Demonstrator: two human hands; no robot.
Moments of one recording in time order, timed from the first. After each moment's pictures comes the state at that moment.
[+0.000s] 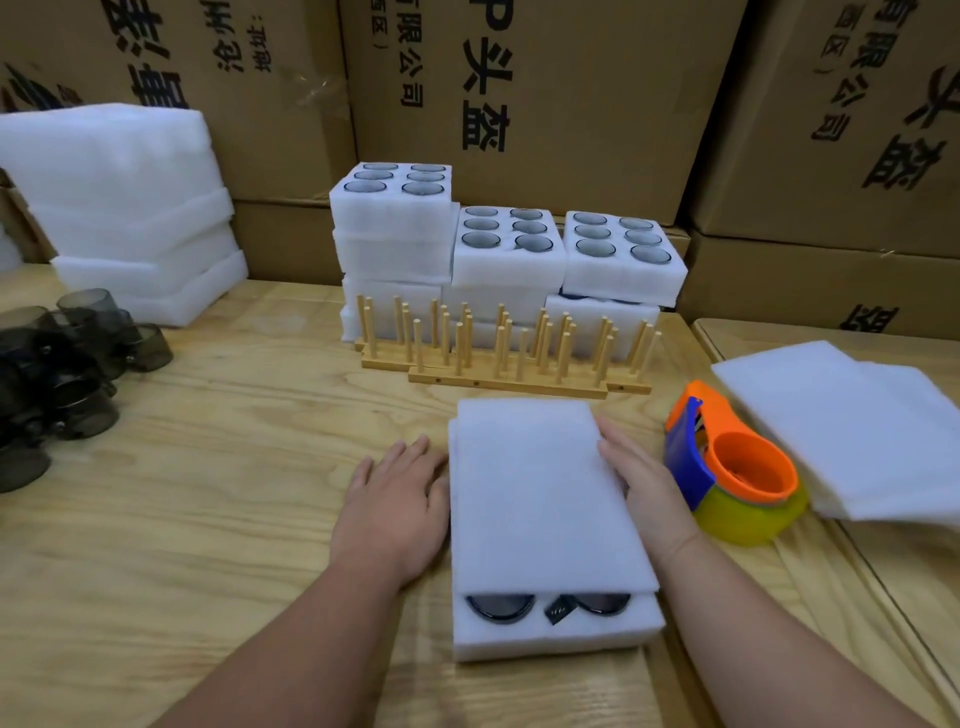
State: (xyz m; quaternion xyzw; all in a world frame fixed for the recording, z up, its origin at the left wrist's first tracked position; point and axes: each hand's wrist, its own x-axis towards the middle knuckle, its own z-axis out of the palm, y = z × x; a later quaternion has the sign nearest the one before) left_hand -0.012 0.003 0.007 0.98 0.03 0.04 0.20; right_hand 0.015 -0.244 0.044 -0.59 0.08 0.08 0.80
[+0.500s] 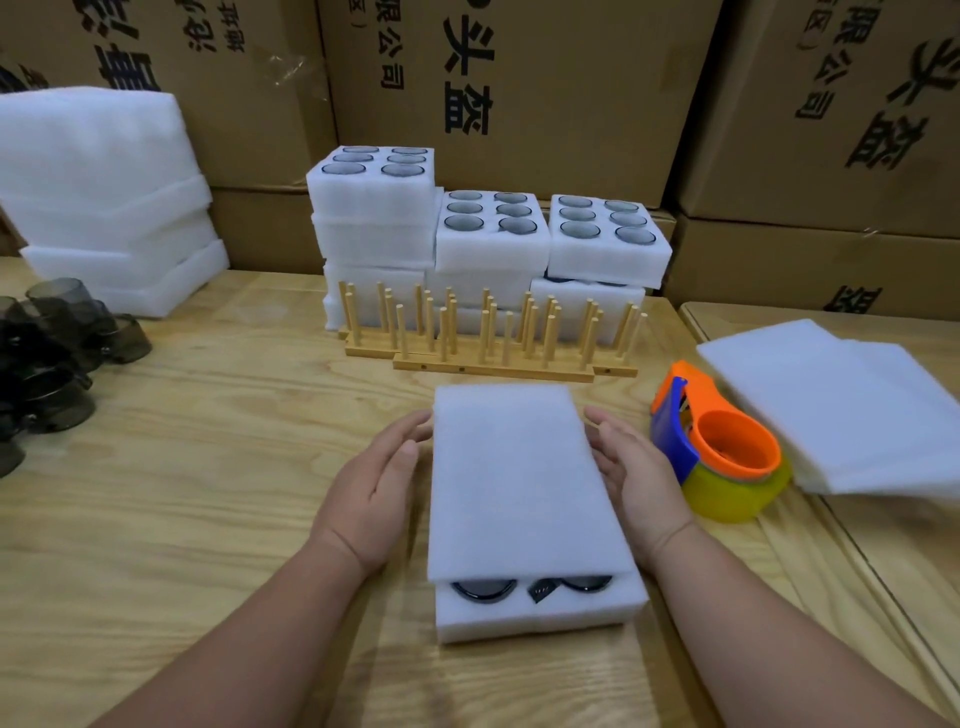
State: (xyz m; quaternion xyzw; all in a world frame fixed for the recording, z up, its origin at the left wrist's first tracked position) left_hand -0.025 0.008 0.008 0.83 -0.02 0.14 0.55; right_hand 0.014 -0.250 0.032 -0.58 0.08 0.03 0.81
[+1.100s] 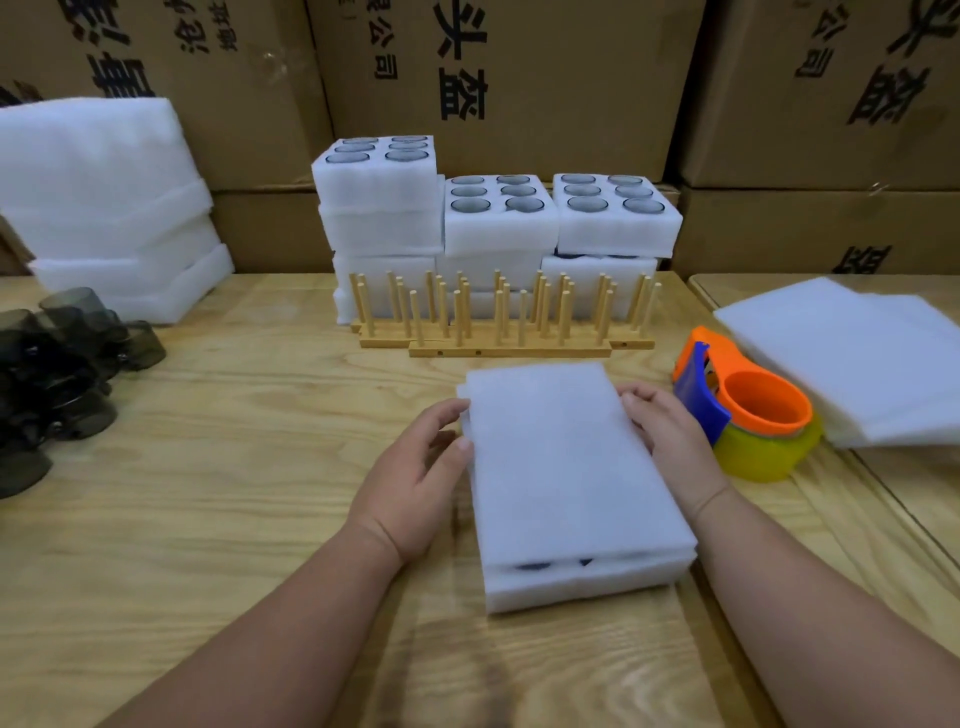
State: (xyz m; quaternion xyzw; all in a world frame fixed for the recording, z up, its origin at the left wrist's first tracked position) left_hand -0.024 0.012 0.006 0.83 -0.09 0.10 0.54; right_hand 0.015 -0.248 0.023 -0.60 0.05 -0.03 0.80
